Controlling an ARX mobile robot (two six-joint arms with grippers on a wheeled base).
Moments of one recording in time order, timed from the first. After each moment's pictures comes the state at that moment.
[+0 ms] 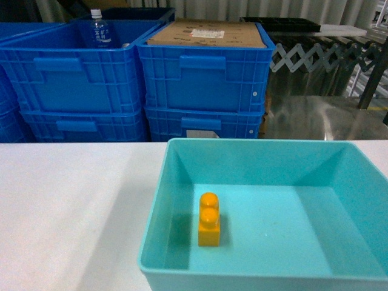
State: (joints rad) left arm 0.00 0.01 0.01 0.00 0.00 0.00; right arm 0.03 0.72 0.19 0.30 -0.03 0.02
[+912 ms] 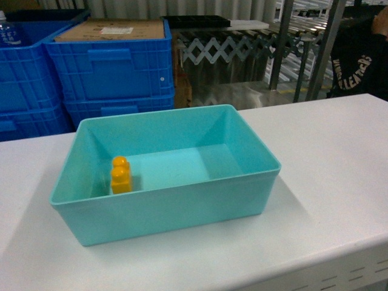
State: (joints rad) left arm 0.00 0.01 0.01 0.00 0.00 0.00; right arm 0.03 0.72 0.19 0.30 -0.03 0.02
